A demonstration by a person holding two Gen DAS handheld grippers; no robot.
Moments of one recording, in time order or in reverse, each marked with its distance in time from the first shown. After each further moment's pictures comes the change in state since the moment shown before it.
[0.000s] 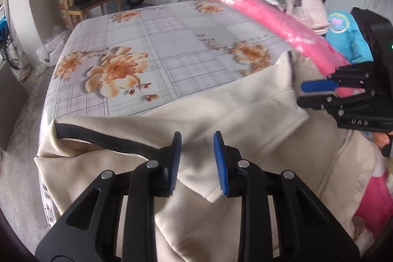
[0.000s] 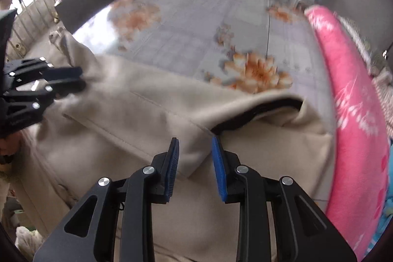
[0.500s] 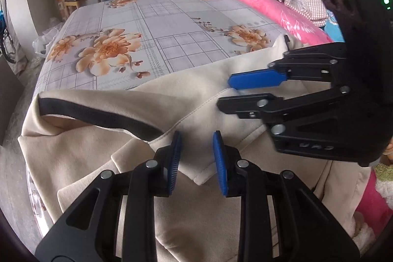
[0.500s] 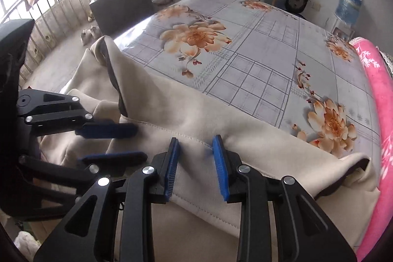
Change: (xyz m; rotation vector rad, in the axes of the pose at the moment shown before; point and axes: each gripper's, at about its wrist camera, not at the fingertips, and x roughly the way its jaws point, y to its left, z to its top) left arm 0.018 -0.005 -0.020 -0.019 0.052 -0.009; right arm 0.037 0.072 0.037 -0.096 -0.044 0.160
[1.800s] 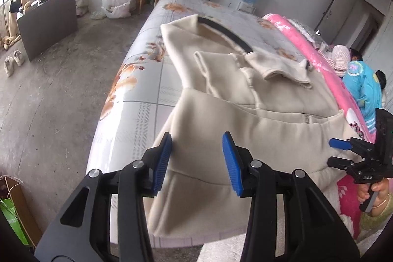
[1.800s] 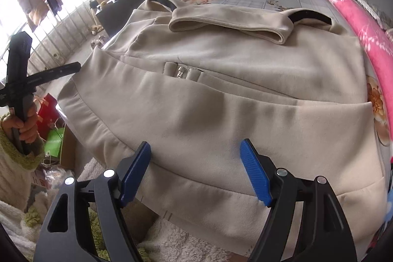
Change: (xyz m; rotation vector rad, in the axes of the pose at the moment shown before) left arm -0.135 0.057 -0.168 -0.396 -0.131 0.129; right arm -0.092 0.039 -0.198 0.173 -0.036 0.080
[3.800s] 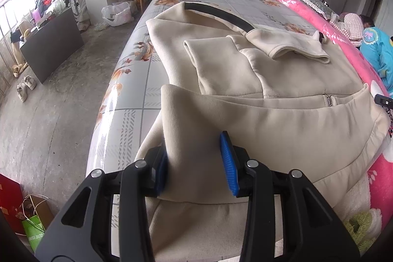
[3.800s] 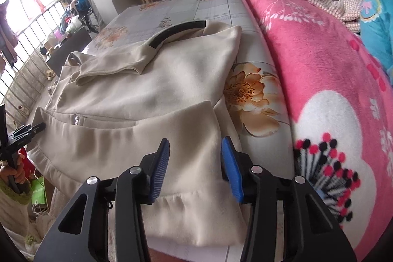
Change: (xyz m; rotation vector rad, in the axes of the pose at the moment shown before) left arm 0.025 -0.034 -0.005 0.155 0.035 0.144; right arm -0.060 -0.140 -0.010 0.272 -0.091 -0.205
